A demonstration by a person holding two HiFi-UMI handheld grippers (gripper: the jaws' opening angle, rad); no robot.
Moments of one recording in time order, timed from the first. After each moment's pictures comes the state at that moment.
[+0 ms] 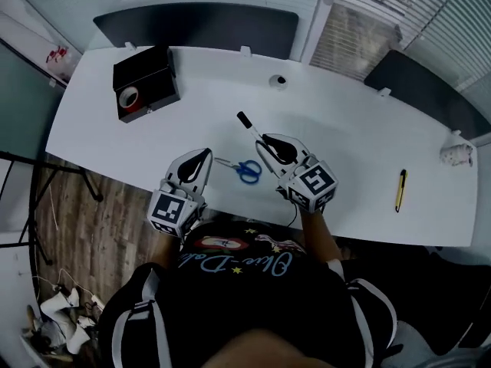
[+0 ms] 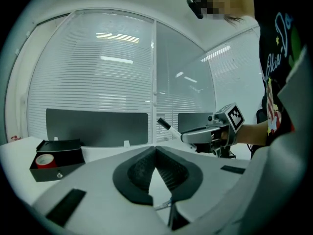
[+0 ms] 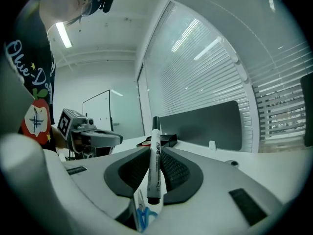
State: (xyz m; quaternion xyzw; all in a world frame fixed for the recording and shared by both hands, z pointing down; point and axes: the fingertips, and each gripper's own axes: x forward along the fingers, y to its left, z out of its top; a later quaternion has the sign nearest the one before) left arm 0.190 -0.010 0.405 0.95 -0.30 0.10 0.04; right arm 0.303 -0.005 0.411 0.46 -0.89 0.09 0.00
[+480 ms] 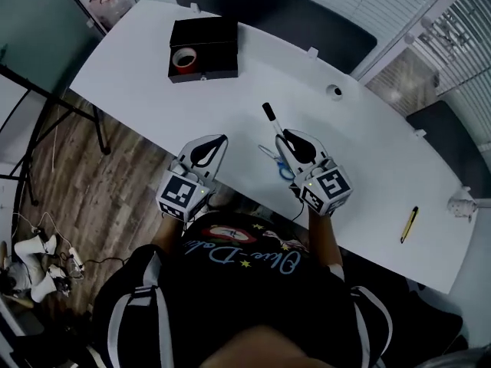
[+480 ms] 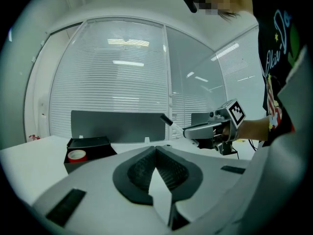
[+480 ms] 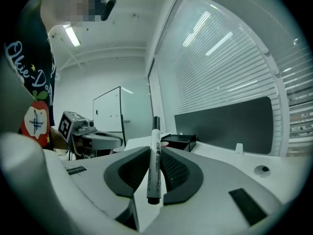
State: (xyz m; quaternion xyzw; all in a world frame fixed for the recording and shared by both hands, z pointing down) left arm 0.084 -0.018 0.410 0.92 -0.37 0.09 0.04; right arm 0.204 -0.027 0.406 0.40 -0.91 0.08 0.02
